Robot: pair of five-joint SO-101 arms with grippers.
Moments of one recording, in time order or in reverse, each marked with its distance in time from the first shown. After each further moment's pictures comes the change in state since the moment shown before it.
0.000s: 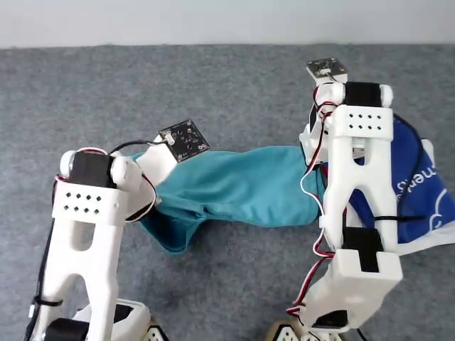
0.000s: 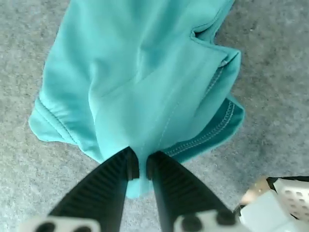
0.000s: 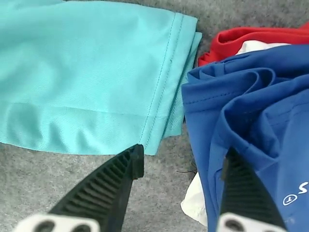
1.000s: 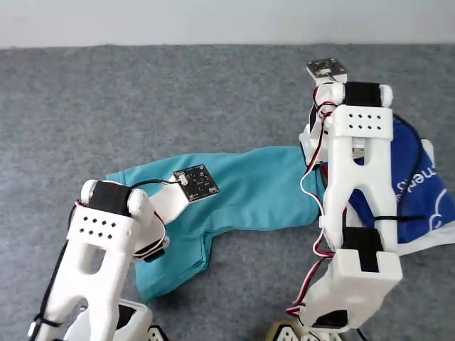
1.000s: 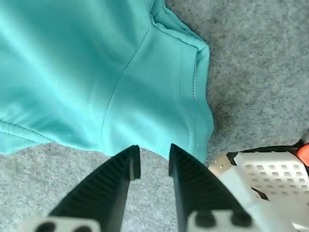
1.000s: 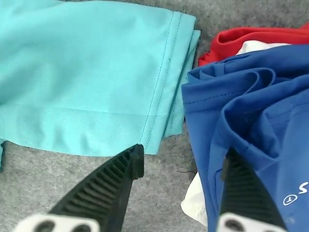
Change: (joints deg) left arm 4.9 -8.0 19.1 0.0 1.6; right arm 0.0 0.0 0.0 0.1 0.0
